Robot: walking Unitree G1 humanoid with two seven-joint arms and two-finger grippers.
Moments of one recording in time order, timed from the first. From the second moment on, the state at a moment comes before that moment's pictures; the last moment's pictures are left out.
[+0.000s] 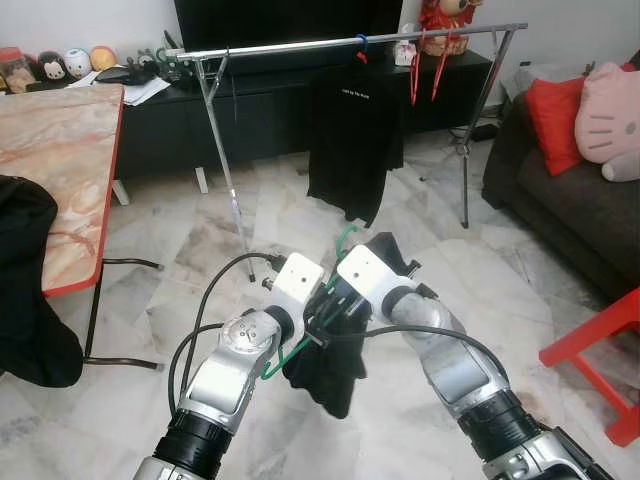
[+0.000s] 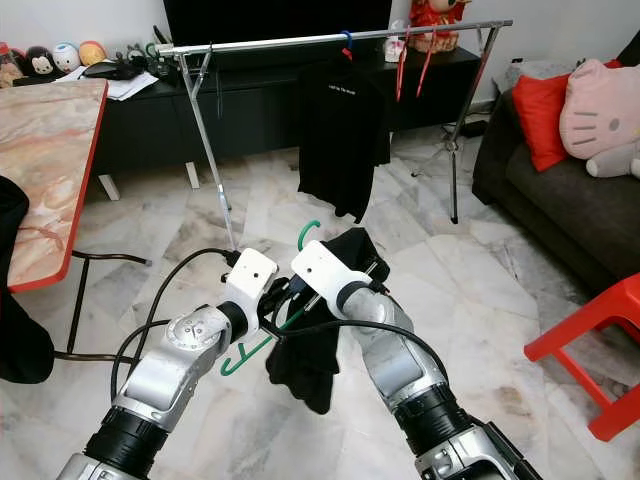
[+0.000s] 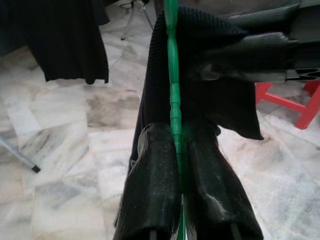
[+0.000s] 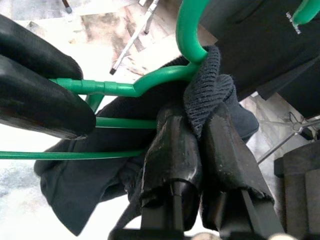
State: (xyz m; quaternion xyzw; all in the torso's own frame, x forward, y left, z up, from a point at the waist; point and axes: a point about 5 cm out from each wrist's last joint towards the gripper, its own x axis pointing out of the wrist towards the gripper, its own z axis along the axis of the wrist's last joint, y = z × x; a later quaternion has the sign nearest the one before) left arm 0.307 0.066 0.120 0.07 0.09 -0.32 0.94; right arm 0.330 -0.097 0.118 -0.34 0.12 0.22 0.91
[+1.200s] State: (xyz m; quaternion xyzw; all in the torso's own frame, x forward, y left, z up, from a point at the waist) left arm 0.315 0.098 0.117 0.03 0.06 -0.25 0.97; right arm 0.305 -0.123 0.115 -0.35 0.16 0.26 0.89
